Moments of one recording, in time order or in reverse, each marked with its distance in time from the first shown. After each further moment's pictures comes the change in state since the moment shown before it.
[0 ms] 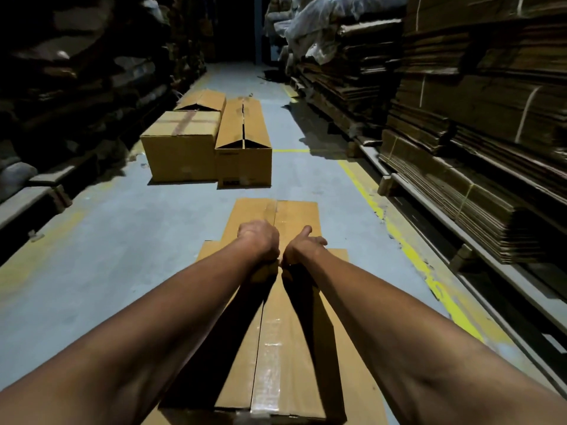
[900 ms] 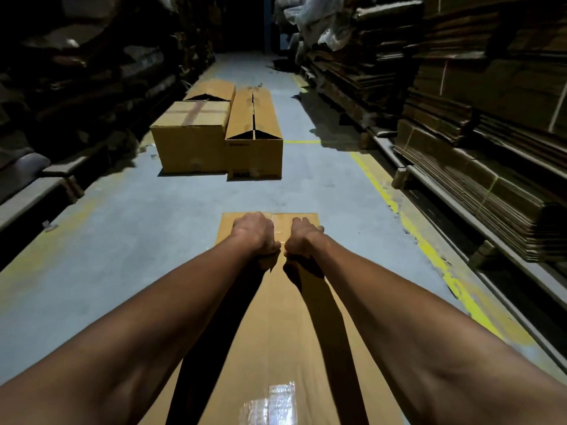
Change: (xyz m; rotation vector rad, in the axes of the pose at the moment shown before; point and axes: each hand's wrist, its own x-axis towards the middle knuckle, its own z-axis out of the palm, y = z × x) left_hand 0.022 -0.041 0.029 -0.111 0.050 -0.046; right_hand 0.010 -0.018 0.000 -0.117 -0.015 -0.359
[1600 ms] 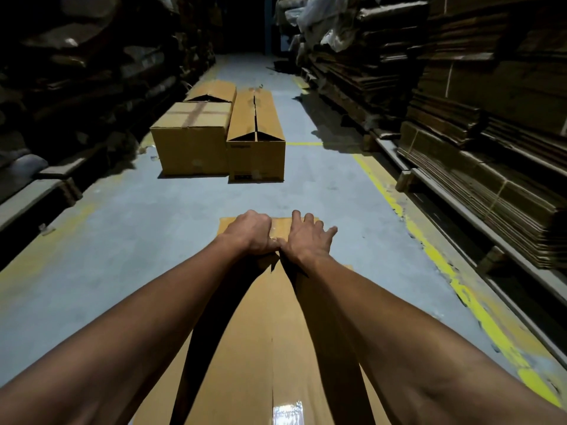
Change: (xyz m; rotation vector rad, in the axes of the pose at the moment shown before) left_hand 0.019 -0.033 0.005 -0.186 0.122 0.126; right_hand 0.005 -0.008 0.019 -0.183 0.387 -0.066
